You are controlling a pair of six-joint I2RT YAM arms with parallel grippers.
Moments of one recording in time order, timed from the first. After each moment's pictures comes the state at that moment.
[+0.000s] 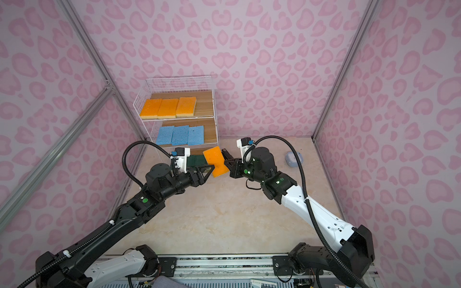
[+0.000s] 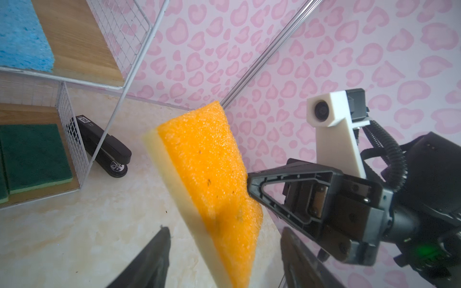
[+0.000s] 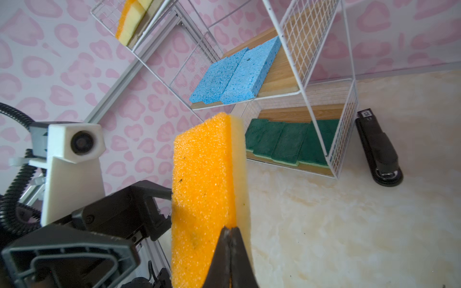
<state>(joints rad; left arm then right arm) -0.63 1.06 0.87 0.03 0.23 -0.70 0.64 1.28 1.13 -0.15 -0.30 0.62</state>
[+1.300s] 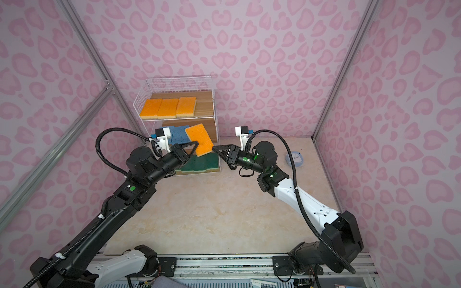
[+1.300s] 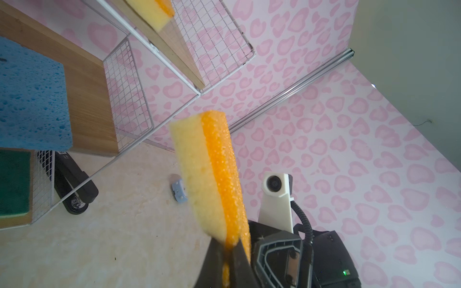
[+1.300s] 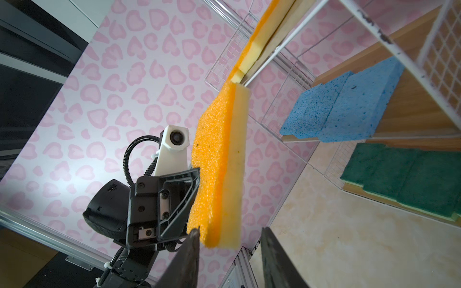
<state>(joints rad) -0.48 1.10 1.10 0.02 0.28 -1.00 0.58 1.41 1.14 0.41 -0.61 1.04</state>
